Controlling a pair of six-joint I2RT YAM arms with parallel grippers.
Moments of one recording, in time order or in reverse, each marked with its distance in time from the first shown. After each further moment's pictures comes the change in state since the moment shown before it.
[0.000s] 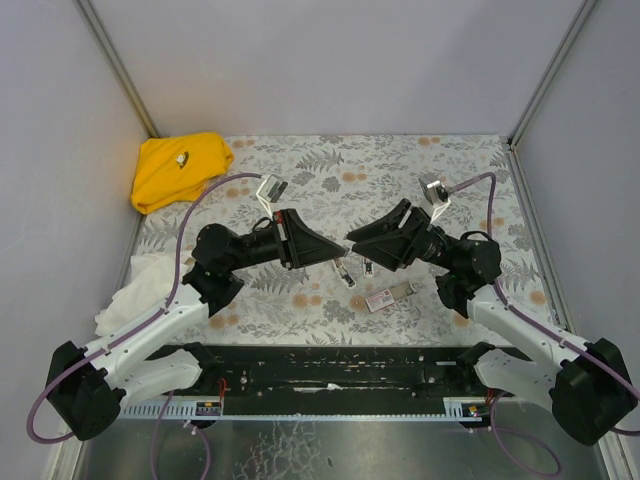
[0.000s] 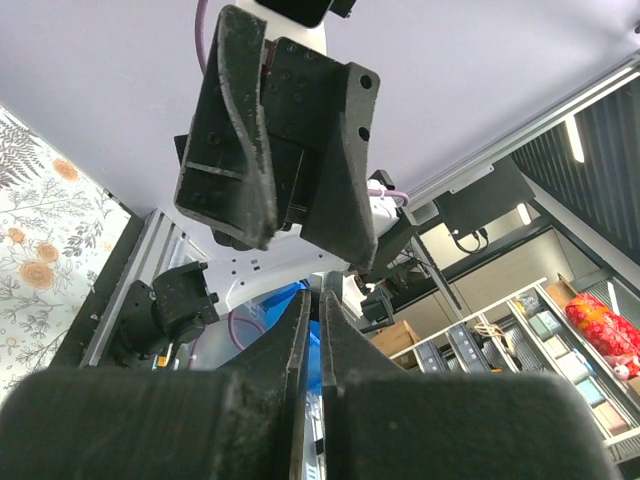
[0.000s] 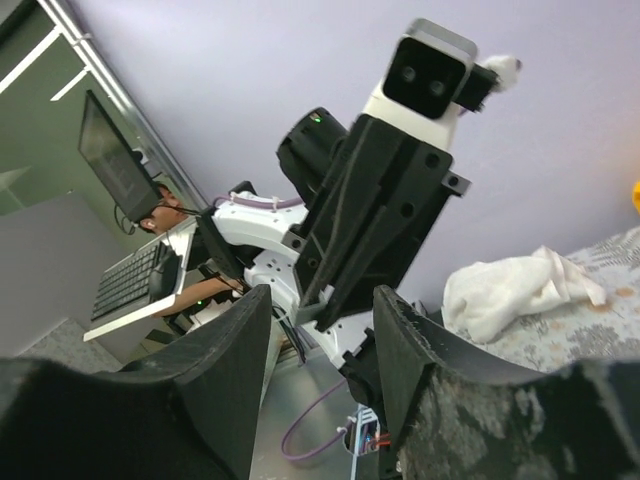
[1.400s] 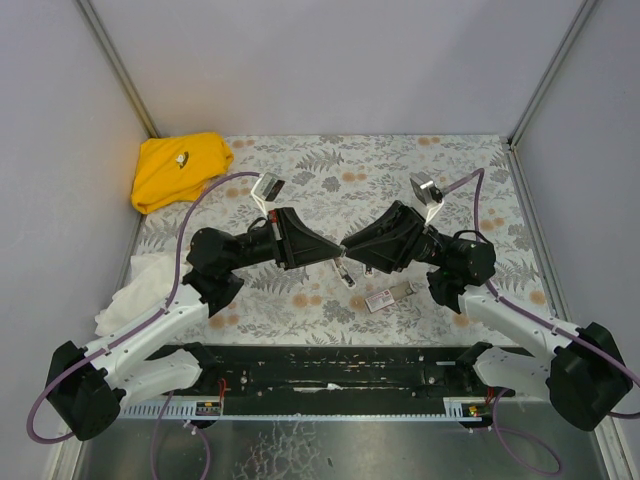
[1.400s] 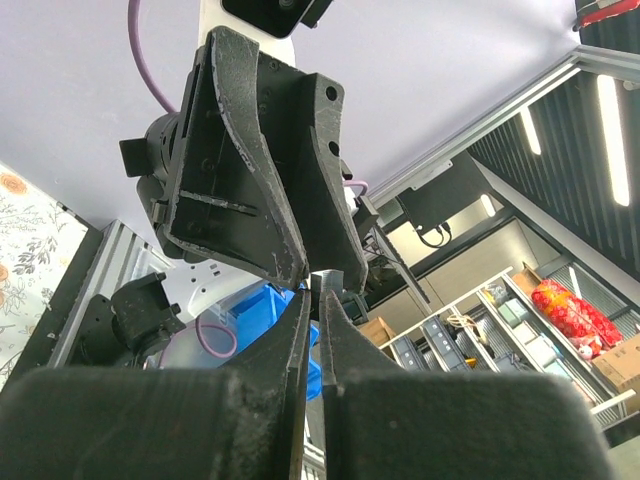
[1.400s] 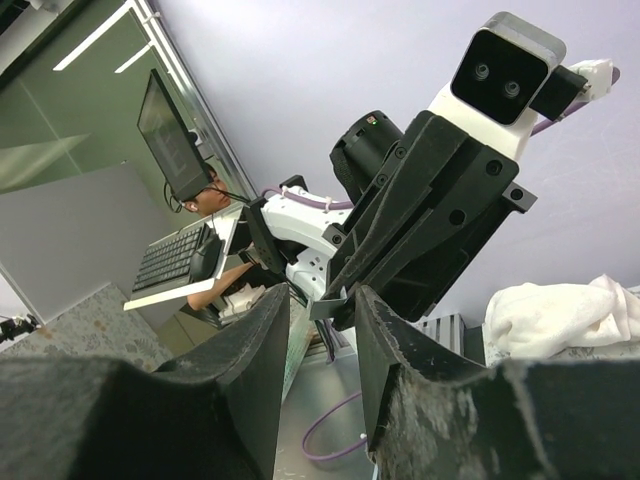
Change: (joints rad) left arm 0.000 -0.002 -0.003 0.113 0.019 -0.084; right arm 0.076 0.081 0.058 0.164 -0.029 0.051
